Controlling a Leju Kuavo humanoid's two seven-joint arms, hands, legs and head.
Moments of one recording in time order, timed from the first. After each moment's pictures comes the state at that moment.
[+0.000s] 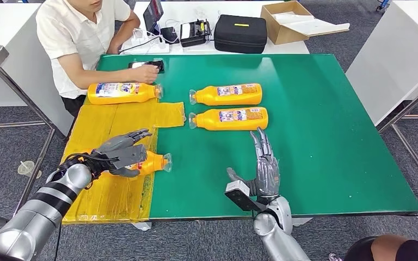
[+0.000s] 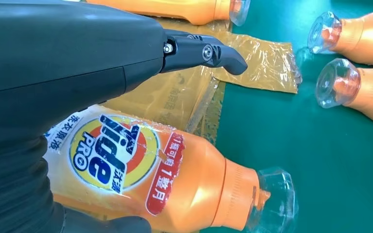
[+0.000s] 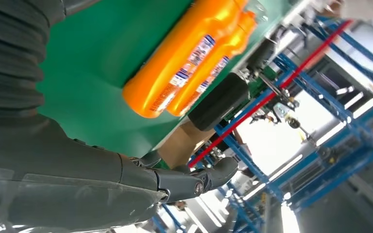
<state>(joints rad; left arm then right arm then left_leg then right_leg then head) -0.68 0.16 -0.61 -0.83 -0.48 -0.27 -0.19 -0.16 0.06 0.30 -1.06 0.74 -0.61 -0.66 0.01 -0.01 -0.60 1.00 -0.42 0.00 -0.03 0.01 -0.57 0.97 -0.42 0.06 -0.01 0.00</state>
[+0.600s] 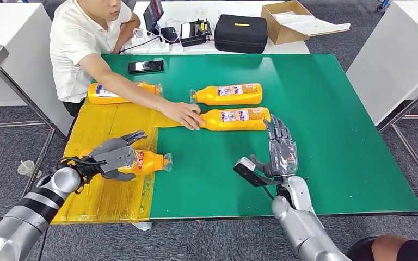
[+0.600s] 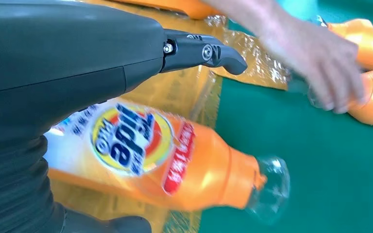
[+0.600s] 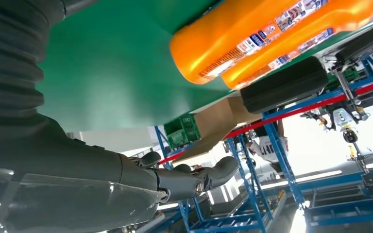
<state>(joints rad) -0.64 0.25 -0.68 -0.95 -0.32 -0.29 -0.20 -0.32 -0.07 0.29 -0.90 1.07 -0.61 -0.32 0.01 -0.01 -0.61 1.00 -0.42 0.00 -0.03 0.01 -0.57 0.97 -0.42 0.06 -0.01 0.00</state>
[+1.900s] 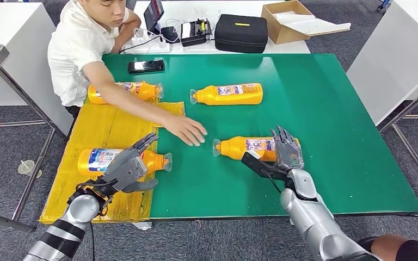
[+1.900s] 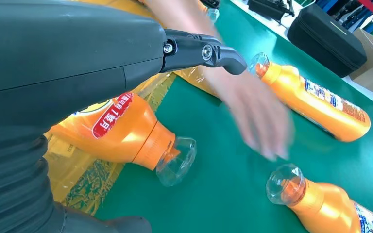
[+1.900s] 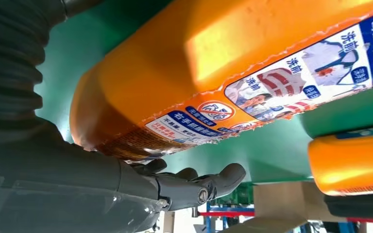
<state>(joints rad) -0.37 0.10 -0.49 -1.22 -0.34 -0.14 -0.17 -0.43 -0.14 0.30 -0.71 1.17 -0.26 -0.02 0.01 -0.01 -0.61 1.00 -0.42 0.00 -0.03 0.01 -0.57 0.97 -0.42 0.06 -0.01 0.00</state>
